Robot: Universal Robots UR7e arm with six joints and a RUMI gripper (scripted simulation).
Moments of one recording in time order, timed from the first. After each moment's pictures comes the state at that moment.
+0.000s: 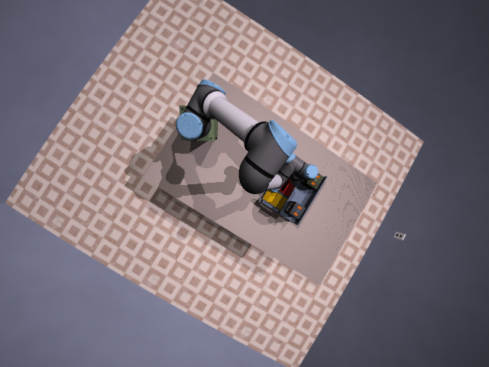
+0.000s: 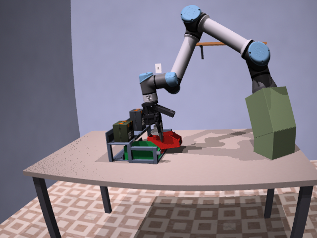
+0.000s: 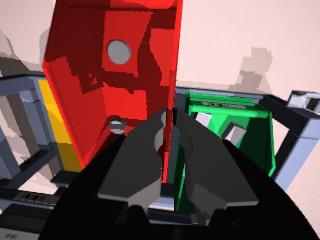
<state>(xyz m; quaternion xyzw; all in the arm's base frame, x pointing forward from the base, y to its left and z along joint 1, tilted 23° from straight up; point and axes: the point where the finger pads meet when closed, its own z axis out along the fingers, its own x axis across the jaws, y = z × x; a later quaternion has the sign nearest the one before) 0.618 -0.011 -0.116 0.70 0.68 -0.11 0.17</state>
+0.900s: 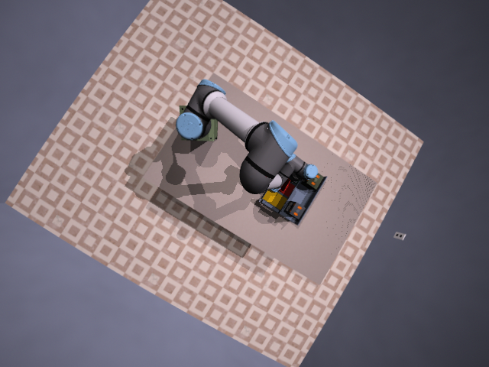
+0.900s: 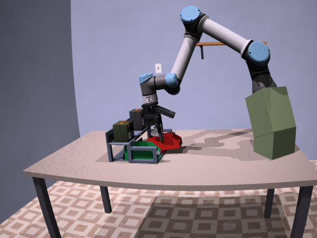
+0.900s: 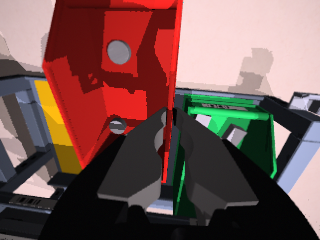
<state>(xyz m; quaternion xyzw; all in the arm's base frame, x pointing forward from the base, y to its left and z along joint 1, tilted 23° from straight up) 0.619 -0.011 -0.121 0.70 0.68 -0.11 0.17</state>
